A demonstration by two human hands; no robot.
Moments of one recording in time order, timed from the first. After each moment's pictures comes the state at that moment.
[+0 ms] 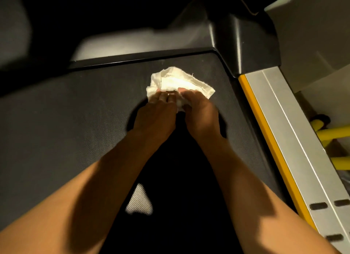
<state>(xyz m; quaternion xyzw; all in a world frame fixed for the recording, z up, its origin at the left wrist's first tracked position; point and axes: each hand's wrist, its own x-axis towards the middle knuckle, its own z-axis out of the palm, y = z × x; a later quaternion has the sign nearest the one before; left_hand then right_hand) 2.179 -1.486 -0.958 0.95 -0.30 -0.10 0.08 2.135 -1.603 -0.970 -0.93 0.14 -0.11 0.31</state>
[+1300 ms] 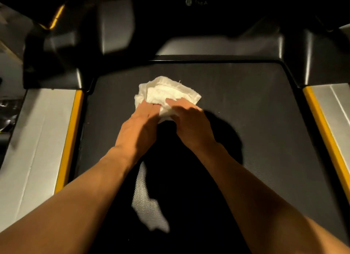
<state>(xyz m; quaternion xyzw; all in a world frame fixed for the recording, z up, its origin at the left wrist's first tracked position) 2.161 -1.278 -0.973 0.98 -0.17 -0.05 0.13 2.155 -1.440 -0.985 -0.98 -0.05 0.02 0.17</state>
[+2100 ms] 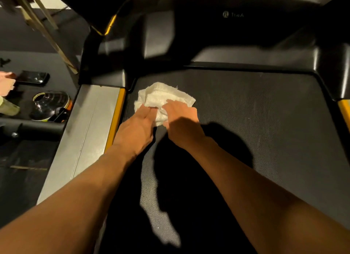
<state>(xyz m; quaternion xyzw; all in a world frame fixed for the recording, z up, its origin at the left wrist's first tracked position) 2.155 -1.193 -0.964 0.99 -0.14 -0.04 0.08 2.165 -1.346 -0.980 -0.97 -0.13 0.01 0.18</state>
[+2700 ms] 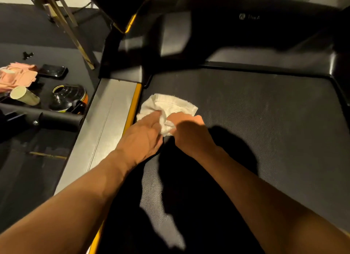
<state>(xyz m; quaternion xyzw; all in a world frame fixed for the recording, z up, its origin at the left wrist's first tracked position) 2.115 -1.168 -0.946 0.97 -0.23 -0.03 0.07 2.131 -1.334 -0.968 -0.97 -0.16 0.02 0.19</state>
